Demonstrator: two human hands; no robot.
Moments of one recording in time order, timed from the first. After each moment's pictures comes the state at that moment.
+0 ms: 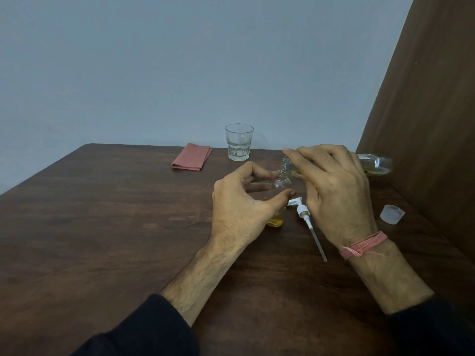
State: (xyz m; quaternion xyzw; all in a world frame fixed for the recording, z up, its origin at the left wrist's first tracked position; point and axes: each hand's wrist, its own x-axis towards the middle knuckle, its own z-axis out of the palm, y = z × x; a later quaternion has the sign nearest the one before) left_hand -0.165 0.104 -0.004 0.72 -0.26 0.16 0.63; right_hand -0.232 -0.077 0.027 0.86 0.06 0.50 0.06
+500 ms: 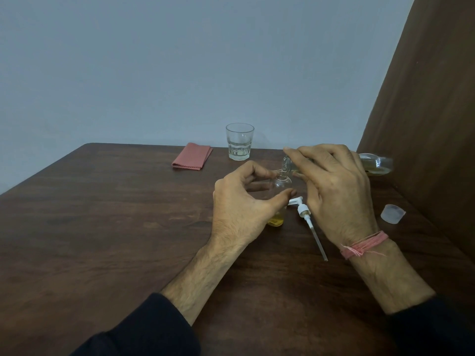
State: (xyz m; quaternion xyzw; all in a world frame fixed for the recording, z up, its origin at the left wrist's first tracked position) left_hand -0.165 0.103 -0.004 0.72 -0.26 0.16 0.63; right_hand -0.231 -0.078 0.027 0.86 0.07 0.50 0.06
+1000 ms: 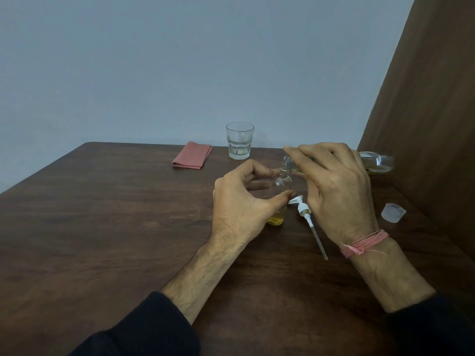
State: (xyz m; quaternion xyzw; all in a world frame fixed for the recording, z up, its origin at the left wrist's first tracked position) left_hand -0.163 0.103 -0.005 0.72 -0.26 0.16 0.63; right_hand -0.232 -0.077 0.028 0.86 0.06 0.50 0.06
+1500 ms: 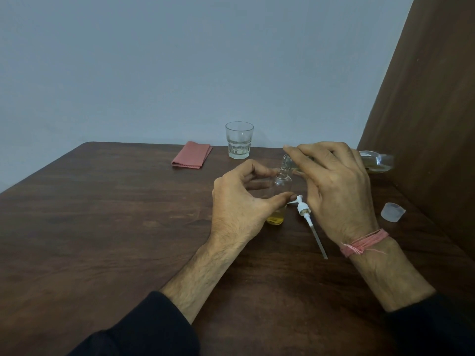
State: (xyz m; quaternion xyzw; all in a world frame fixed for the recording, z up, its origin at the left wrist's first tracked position) left_hand -0.163 0.104 -0.005 0.72 -0.26 0.16 0.63; right_hand -0.233 -0.076 0.029 0.86 0.06 0.49 0.06
